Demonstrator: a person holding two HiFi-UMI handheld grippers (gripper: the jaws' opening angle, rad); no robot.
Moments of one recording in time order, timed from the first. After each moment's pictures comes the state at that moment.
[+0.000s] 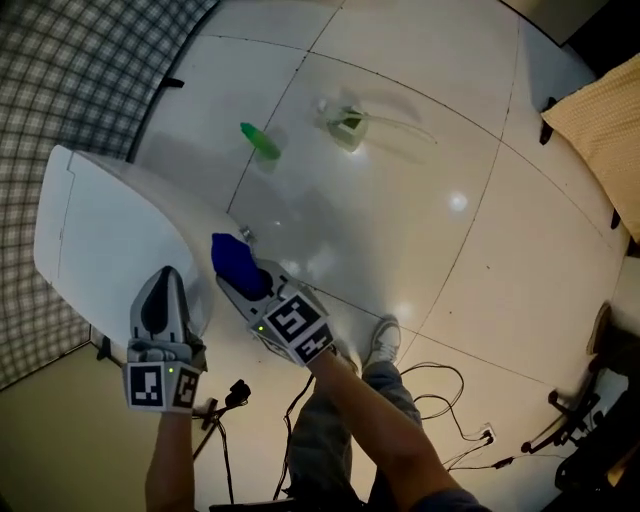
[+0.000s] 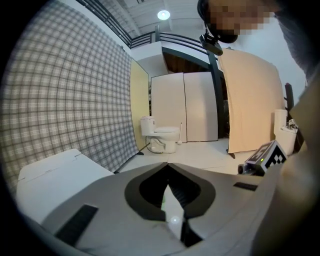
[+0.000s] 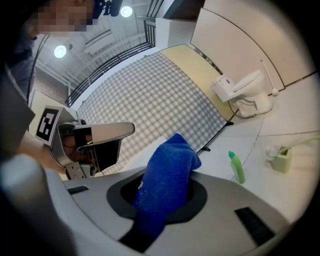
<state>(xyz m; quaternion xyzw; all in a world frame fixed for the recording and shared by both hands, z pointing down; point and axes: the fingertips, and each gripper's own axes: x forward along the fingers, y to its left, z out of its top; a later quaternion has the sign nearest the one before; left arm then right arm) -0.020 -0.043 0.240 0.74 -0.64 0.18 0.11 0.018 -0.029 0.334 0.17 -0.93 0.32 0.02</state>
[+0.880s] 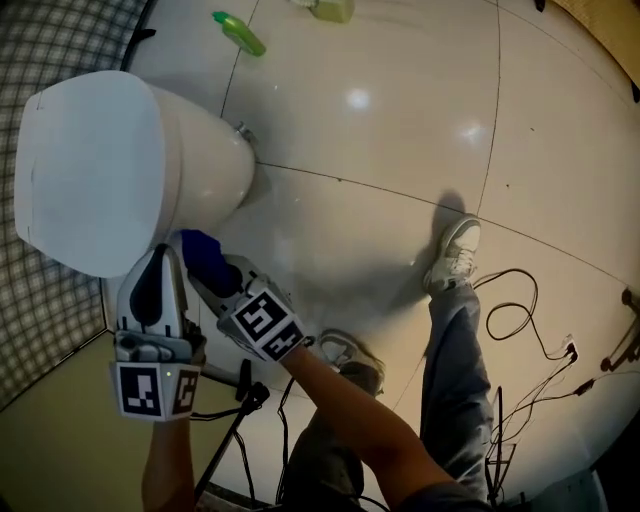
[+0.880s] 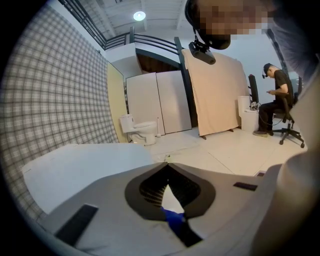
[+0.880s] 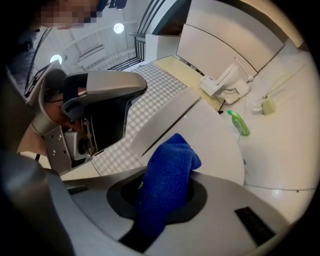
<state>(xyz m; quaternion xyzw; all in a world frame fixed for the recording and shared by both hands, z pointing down) -0.039 0.168 0.315 0.81 -0.53 0.24 0.04 -0.093 0.220 0.426 0.24 -0.89 0.38 -0.07</state>
